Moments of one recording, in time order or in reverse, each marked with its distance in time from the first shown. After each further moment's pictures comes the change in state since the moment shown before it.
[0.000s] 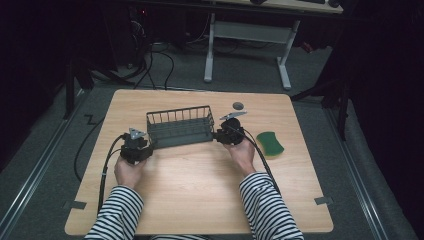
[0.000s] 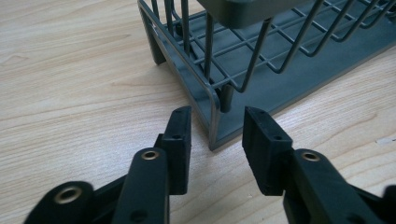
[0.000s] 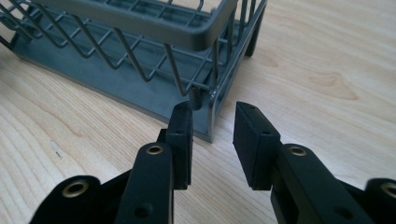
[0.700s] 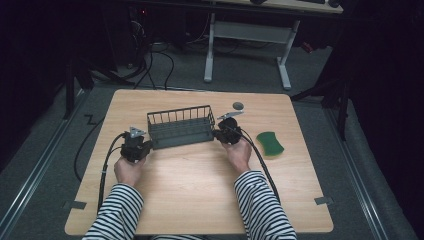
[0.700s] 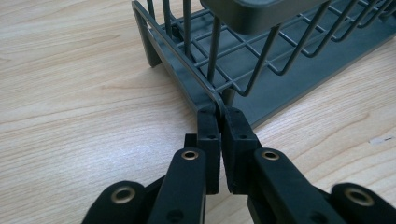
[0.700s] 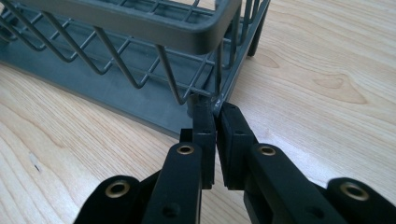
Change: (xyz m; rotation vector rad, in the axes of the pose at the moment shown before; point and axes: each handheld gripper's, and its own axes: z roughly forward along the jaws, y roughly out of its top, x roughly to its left) left arm 0.002 0.002 0.003 0.006 -0.053 0.008; right arm -0.002 0.001 0.012 0.001 -0.025 -0.014
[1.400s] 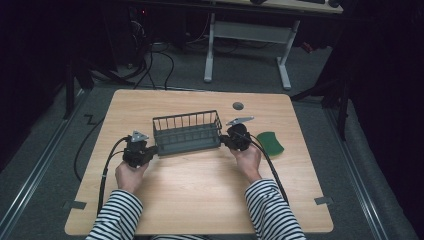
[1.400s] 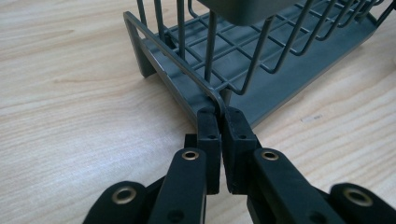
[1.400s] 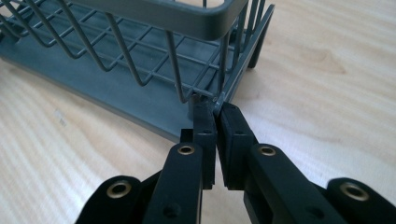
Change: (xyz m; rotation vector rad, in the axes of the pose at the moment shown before) left arm -0.020 -0.005 -0.017 0.017 -0.099 0.021; right arm -0.004 -0.024 -0.033 -0.009 0.033 -0.009
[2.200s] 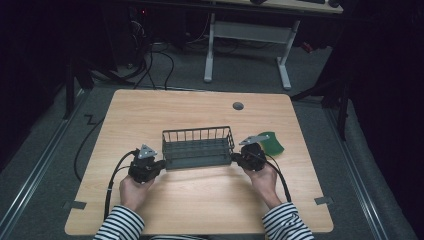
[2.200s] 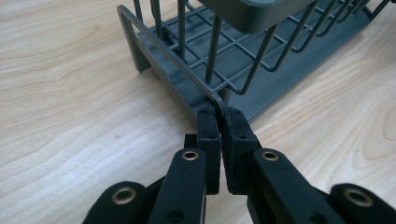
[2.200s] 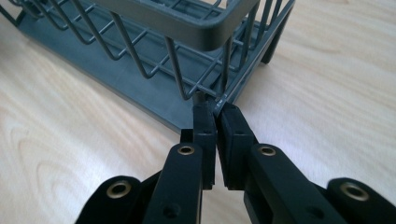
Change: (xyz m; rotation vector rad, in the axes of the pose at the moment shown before) left arm -0.042 -0.026 -0.015 0.013 -0.090 0.074; right arm 0.013 -0.056 -0.052 0.037 0.018 -0.029
